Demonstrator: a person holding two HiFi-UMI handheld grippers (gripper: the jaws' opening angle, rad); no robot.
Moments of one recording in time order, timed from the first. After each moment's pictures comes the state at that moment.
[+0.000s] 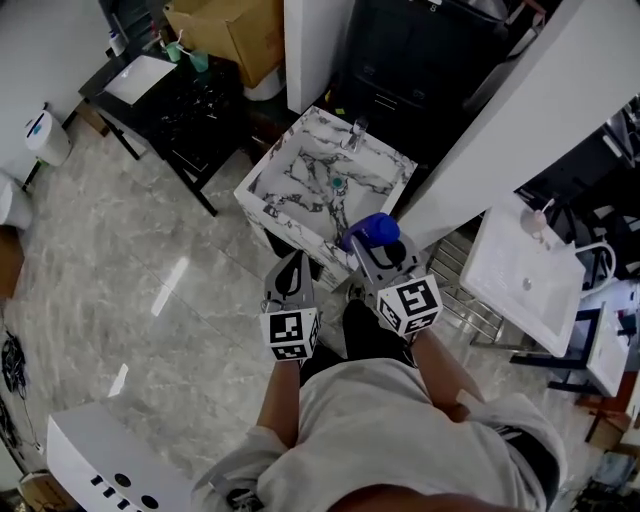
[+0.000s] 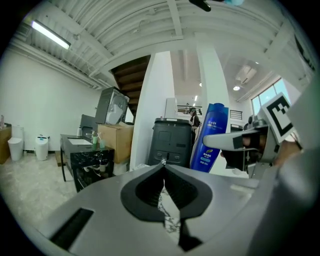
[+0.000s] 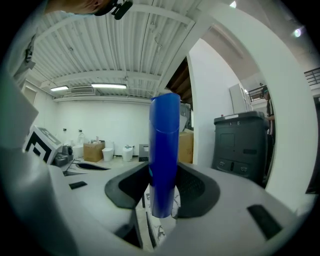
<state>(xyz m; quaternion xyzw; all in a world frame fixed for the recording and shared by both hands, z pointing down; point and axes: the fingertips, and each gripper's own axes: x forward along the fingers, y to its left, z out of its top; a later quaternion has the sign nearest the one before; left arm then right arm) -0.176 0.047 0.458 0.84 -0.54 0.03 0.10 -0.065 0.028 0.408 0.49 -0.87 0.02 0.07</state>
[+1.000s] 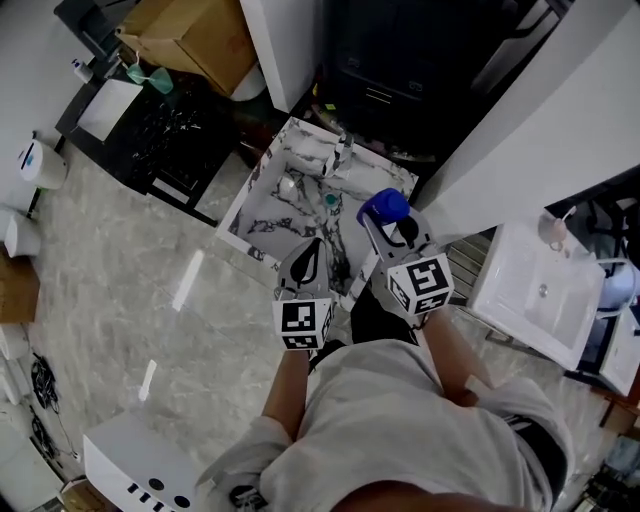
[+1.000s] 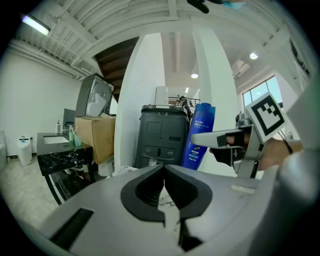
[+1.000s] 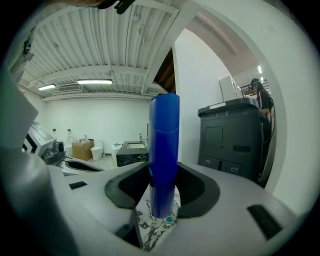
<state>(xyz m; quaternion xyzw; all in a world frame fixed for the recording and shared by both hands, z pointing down) -0.059 -0.121 0.471 0.87 -0.48 0.07 0.11 0.046 -0.156 0.428 0.53 -0.85 0.04 0.08</state>
